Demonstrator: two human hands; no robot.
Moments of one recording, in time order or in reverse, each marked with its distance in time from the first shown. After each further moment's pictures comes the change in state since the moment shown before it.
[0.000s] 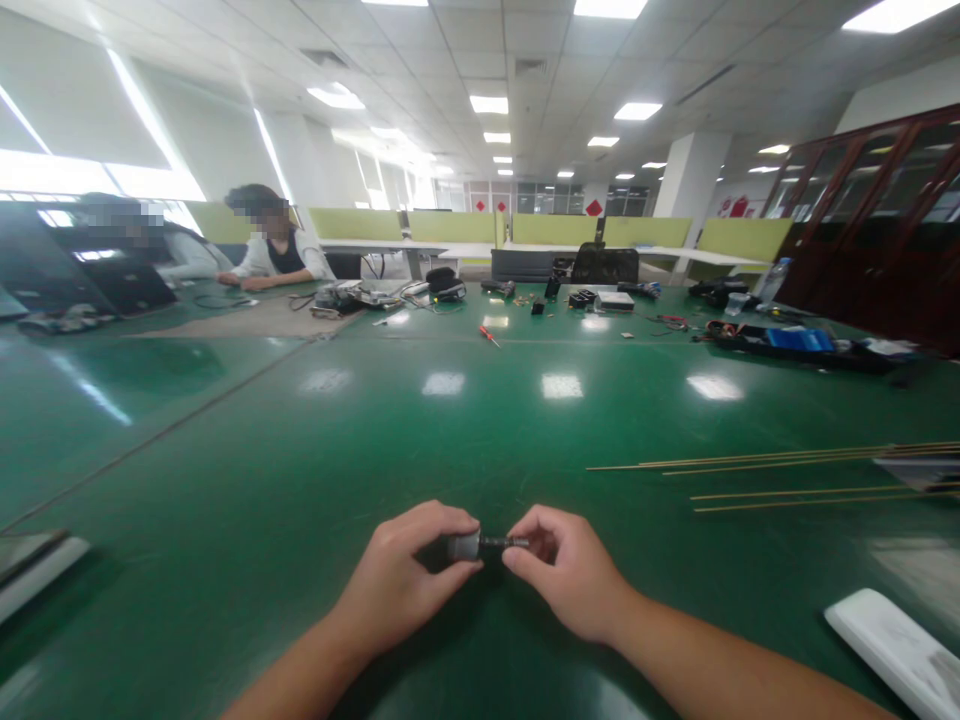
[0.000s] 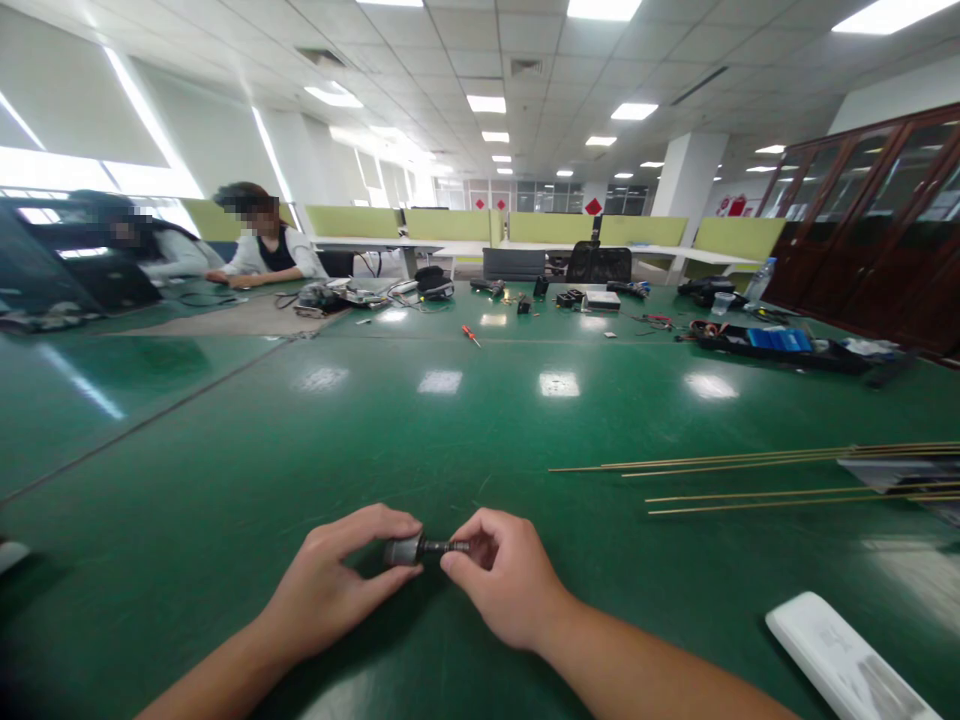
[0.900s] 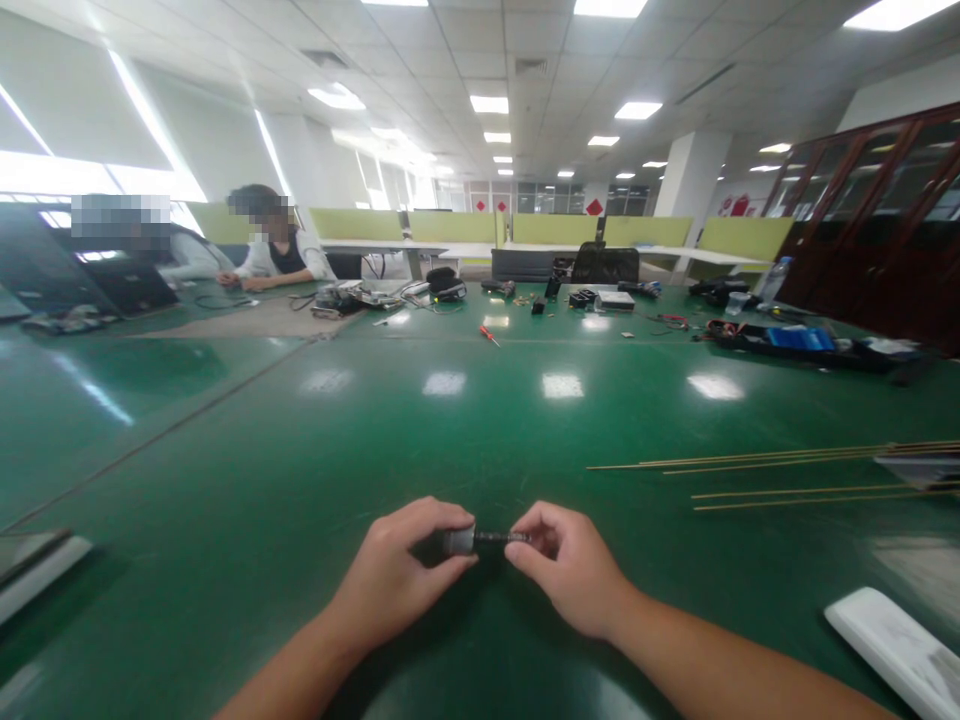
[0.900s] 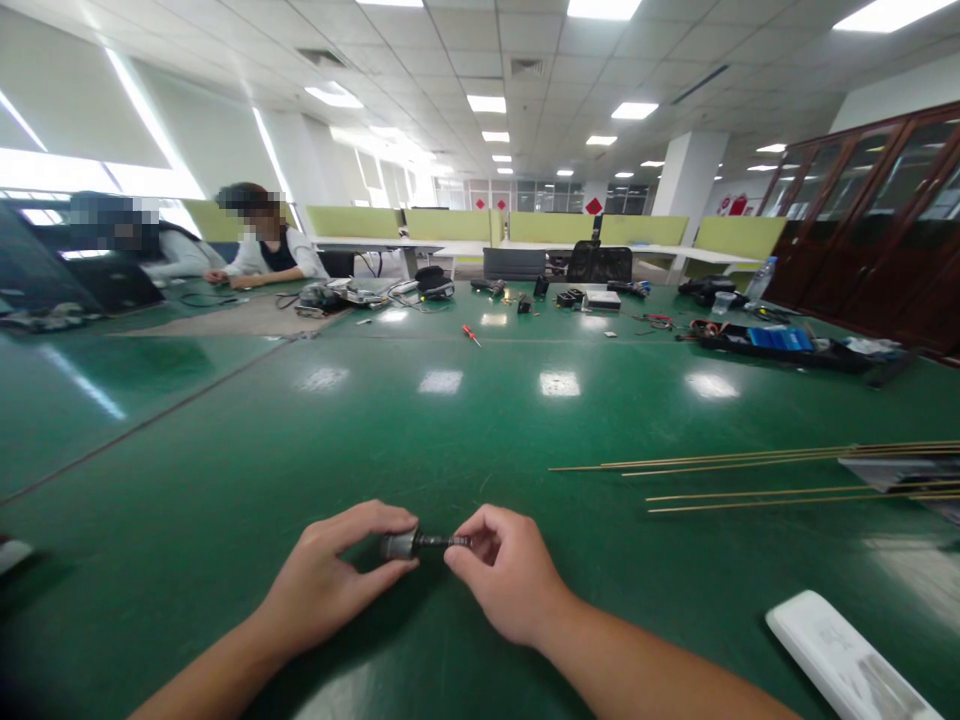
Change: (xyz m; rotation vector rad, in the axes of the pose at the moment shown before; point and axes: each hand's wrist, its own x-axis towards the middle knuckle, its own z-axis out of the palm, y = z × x) left_hand 0.001 -0.004 -0.004 0.024 -0.009 -0.022; right_hand 0.002 0.004 0.000 0.017 0.015 0.012
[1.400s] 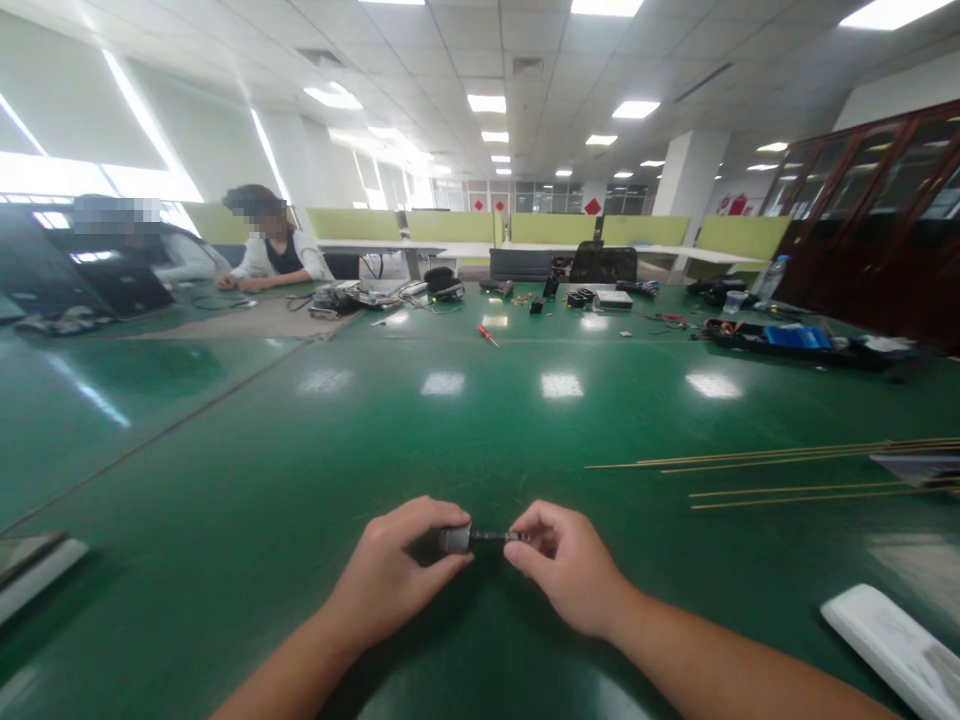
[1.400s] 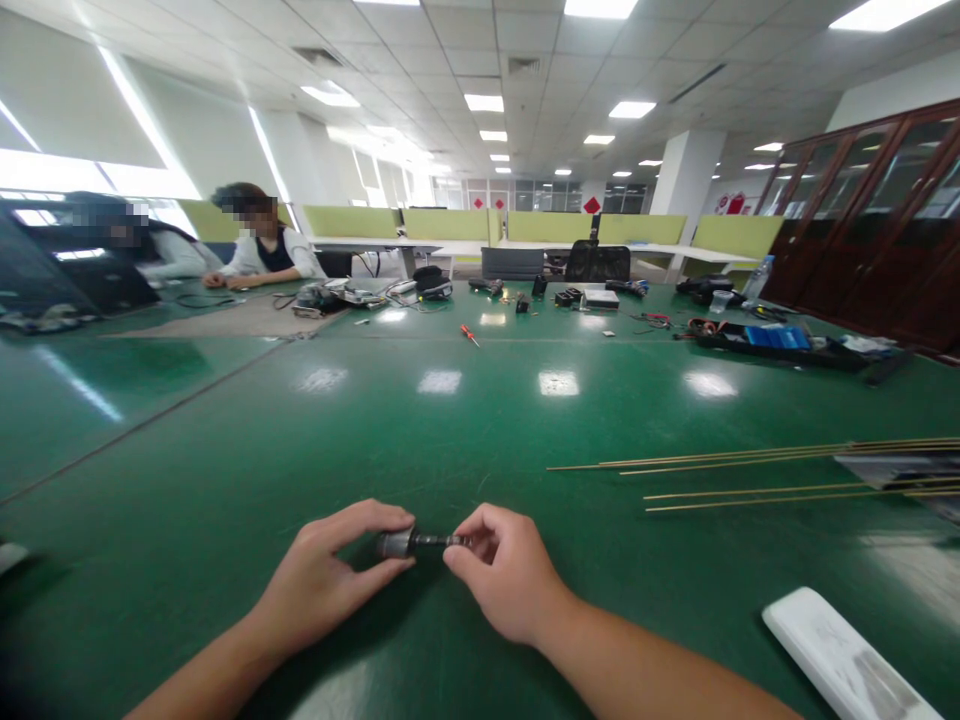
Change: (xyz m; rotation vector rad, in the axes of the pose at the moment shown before) left_hand -0.001 -0.004 -0.002 0.002 0.001 -0.015; right_hand 0.001 0.003 0.001 0.031 -0.006 0.021
